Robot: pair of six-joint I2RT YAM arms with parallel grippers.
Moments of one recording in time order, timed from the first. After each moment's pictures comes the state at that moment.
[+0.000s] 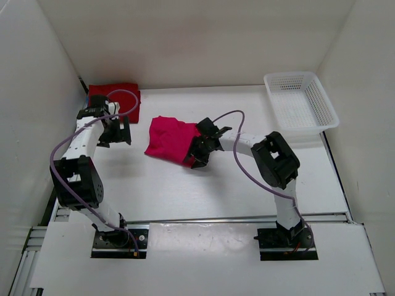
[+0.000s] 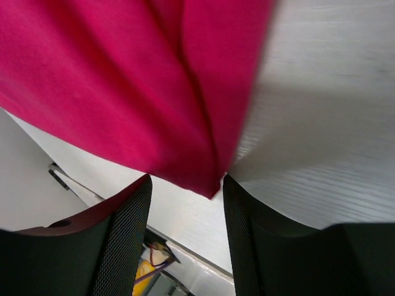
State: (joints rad) left arm 0.11 1.63 1.35 -0.87 0.05 0.00; right arm 0.72 2.07 1.40 -0.40 -0.36 1.05
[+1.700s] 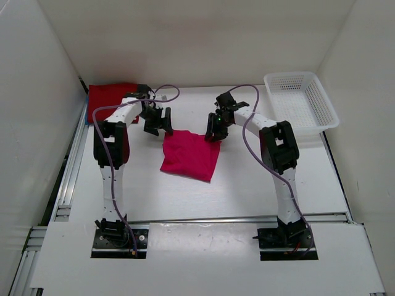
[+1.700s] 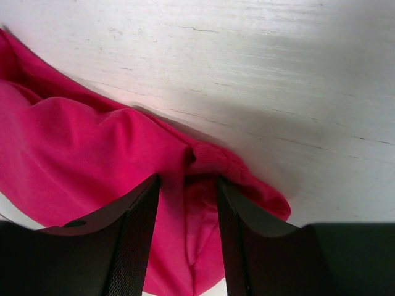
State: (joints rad) left arm -0.14 2.29 1.91 -0.89 0.45 -0.01; right arm 0.47 2.26 1.79 -0.64 -0.33 0.50
